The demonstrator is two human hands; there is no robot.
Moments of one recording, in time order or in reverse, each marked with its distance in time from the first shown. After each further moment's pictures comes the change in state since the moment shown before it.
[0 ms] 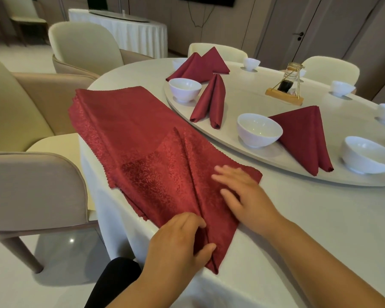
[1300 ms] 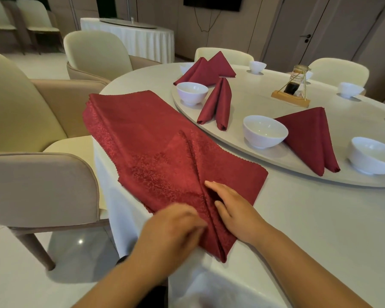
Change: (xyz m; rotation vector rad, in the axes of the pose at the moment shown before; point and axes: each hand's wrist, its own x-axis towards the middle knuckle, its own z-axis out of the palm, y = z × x) left_hand 0.013 -0.014 -0.041 -0.133 -0.076 0.175; right_hand -0.009 -0.024 0.019 0.168 -0.235 0.091
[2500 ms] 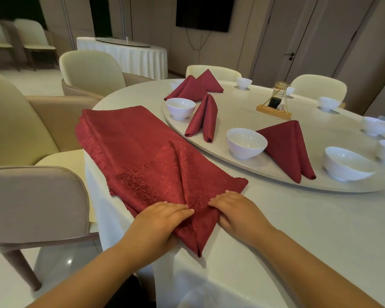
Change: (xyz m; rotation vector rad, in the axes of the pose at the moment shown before) left_hand 0.012 -0.021 0.004 0.191 -0.254 0.095; right_hand -0.015 0.014 -0.031 -0.467 0.091 -0.196
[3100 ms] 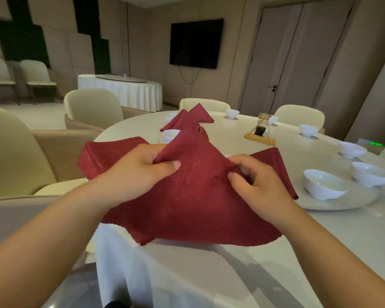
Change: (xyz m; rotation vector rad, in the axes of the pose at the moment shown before) left_hand 0.068 0.046 -0.157 -0.734 0.150 -0.384; right_hand 0.011 -0.046 -0.140 0.668 0.358 0.250
